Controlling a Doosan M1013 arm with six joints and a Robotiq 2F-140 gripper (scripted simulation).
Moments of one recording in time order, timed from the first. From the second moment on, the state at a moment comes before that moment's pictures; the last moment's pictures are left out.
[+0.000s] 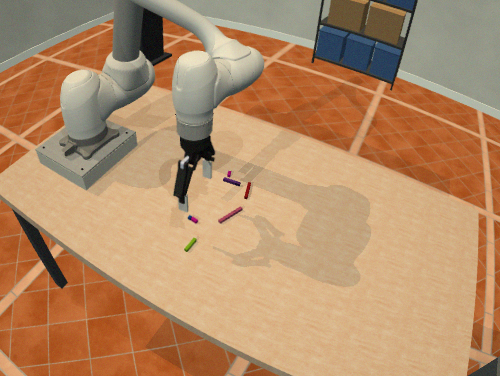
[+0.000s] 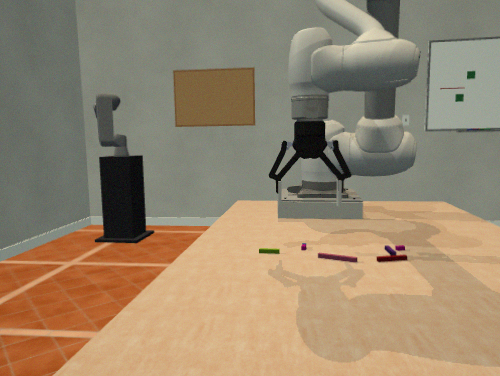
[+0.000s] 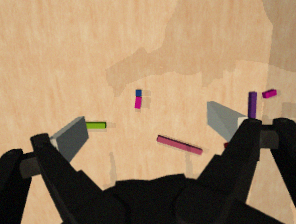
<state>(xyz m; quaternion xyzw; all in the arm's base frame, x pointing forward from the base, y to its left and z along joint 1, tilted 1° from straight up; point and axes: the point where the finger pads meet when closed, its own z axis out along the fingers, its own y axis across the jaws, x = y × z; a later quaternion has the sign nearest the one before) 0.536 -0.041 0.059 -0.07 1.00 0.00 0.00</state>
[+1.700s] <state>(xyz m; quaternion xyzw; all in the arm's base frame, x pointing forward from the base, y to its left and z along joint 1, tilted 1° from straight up) 0.545 0.087 0.047 -0.89 0.46 0.00 0.00</state>
